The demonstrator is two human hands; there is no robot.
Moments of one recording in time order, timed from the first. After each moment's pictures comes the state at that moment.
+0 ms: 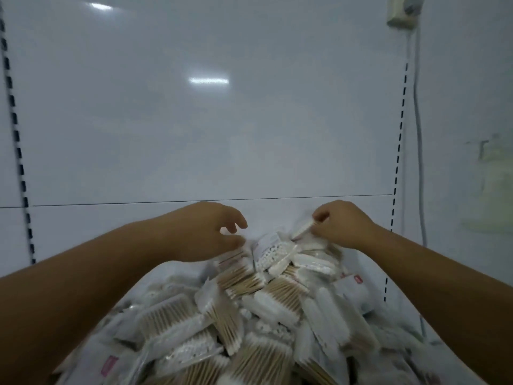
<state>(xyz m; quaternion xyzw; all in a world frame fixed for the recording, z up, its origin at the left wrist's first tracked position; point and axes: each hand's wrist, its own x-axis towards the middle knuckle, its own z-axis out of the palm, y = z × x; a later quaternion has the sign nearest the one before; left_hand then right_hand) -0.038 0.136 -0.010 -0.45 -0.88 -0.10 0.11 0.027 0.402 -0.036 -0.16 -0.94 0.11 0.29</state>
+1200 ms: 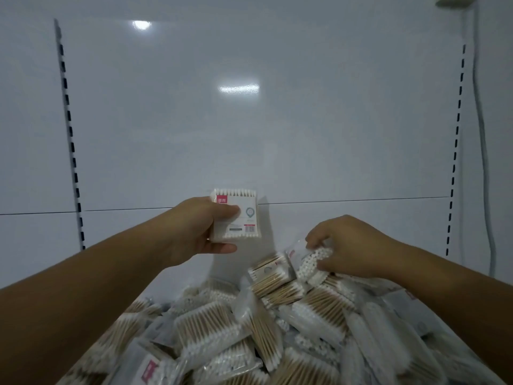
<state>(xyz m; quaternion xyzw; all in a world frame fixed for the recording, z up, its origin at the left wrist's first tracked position) -0.065 0.110 -0.013 -0.21 -0.70 -0.67 -0.11 0.017 0.350 -0.044 0.03 -0.98 0.06 0.21</state>
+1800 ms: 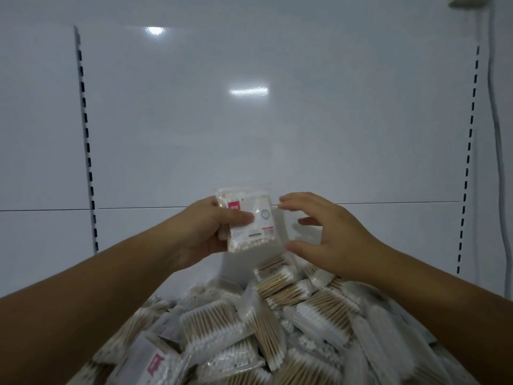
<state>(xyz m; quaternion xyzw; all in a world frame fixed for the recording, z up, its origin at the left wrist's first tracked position) -0.054 0.111 -0.016 -0.27 -0.67 -0.69 -0.12 0.016 0.315 -0.038 0.22 -0.89 0.21 0.34</state>
